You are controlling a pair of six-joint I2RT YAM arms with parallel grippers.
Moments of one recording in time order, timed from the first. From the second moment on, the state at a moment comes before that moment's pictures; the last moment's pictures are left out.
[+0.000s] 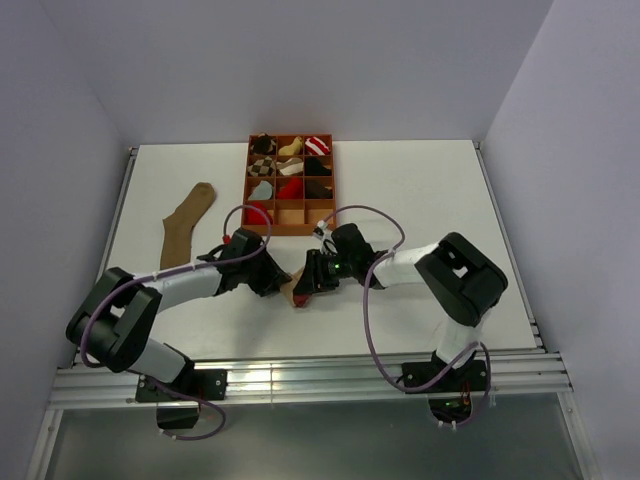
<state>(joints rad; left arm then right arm) -0.56 1.47 0.62 -0.07 0.15 -1.21 0.69 1.78 0.74 0.33 -0.60 0.70</state>
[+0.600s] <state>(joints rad) -0.60 1.66 0.97 -0.45 0.07 -0.96 1.13 1.50 0.83 -0.05 0.31 0.43</state>
